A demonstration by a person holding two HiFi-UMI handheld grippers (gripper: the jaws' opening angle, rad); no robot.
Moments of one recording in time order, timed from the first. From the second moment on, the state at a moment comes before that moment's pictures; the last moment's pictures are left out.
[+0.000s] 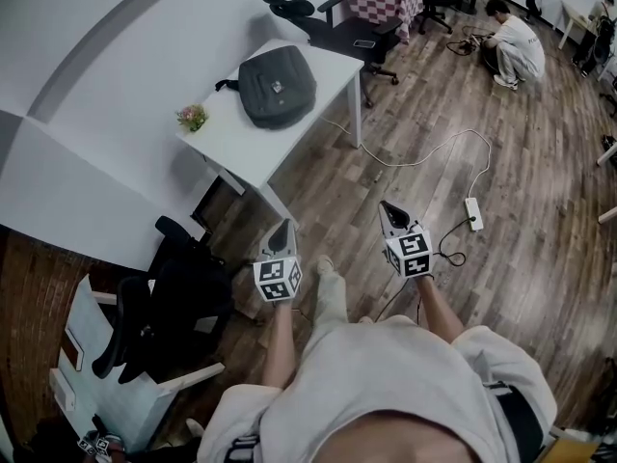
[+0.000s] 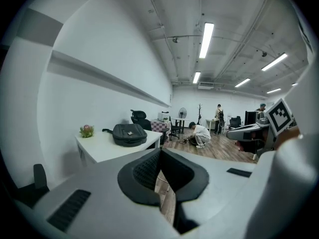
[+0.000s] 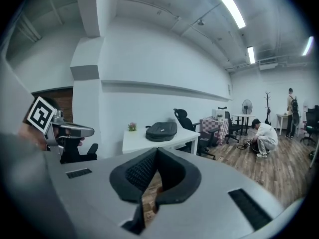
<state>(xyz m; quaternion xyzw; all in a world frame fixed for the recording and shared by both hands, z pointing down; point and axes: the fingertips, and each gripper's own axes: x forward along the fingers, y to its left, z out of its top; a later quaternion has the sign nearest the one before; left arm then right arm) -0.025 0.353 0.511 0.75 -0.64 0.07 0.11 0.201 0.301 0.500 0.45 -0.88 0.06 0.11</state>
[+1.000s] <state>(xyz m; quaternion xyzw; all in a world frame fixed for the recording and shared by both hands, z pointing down) -0.157 0.056 0.516 0.80 -0.58 0.06 0.13 0.056 0.042 0.493 0.48 -0.86 0.05 0.16</state>
